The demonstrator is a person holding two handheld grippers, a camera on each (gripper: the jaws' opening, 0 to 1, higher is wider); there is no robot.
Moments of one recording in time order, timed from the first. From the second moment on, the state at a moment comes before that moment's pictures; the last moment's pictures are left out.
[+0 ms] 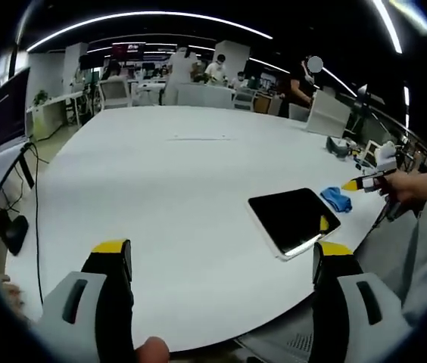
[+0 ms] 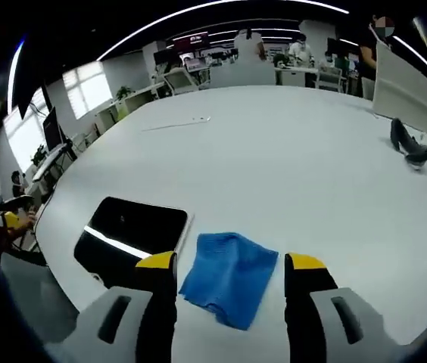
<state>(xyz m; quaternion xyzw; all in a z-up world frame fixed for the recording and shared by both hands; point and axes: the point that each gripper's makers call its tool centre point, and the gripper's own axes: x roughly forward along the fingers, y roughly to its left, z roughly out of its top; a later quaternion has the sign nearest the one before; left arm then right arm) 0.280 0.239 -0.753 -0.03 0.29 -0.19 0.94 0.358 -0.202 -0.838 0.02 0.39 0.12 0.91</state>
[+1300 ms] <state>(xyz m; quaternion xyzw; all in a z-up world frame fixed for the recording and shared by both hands) 0.277 0.238 -0.758 -0.01 0.30 -0.20 0.93 0.348 -0.199 -0.866 -0.02 0.44 0.09 0.89</state>
